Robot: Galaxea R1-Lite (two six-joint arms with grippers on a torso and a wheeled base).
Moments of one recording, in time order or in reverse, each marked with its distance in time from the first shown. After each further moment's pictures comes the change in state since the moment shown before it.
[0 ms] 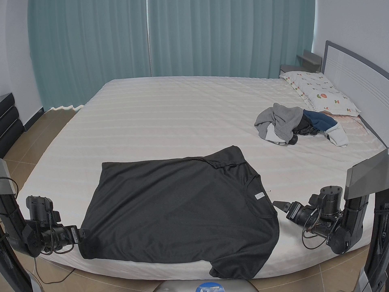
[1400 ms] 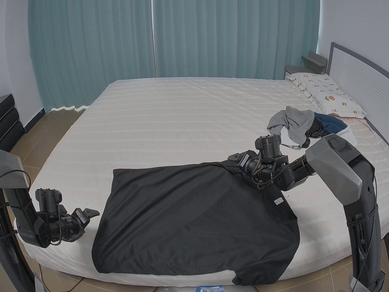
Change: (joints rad) left arm -0.027 0.145 -0.154 -0.066 -0.188 -0.549; right arm 0.122 0.256 -1.289 1.046 -0.085 0.072
